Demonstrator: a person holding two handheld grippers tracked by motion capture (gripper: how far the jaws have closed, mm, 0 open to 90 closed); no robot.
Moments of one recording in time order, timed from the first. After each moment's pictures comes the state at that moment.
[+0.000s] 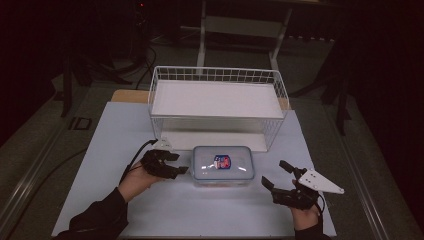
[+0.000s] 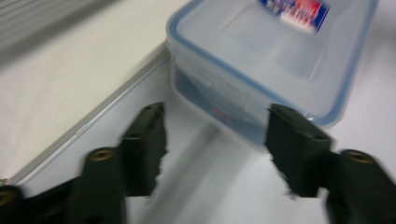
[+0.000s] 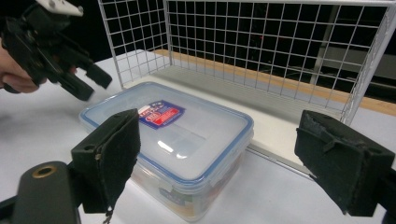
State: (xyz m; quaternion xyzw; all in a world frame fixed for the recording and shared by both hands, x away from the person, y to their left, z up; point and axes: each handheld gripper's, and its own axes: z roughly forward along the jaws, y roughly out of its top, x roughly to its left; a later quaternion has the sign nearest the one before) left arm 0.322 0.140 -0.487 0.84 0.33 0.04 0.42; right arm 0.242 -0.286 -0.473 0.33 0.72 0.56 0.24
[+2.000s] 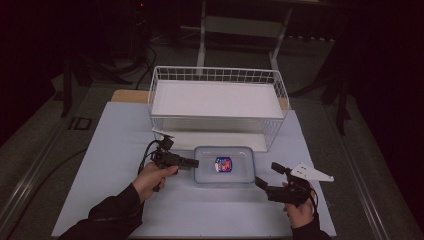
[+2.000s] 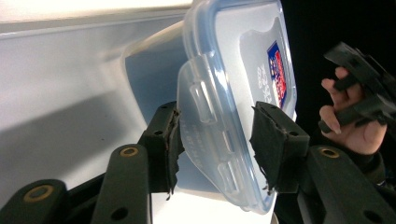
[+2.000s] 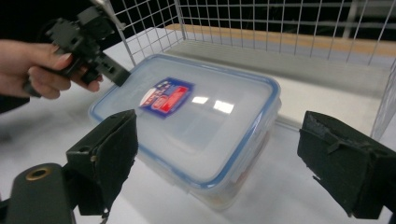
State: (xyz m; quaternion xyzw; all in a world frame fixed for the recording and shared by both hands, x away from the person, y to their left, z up) left arm 0.357 0.129 -0.515 0.72 0.47 -0.21 0.46; right arm 0.261 -0.276 -0.478 0.38 0.73 0.54 0.15
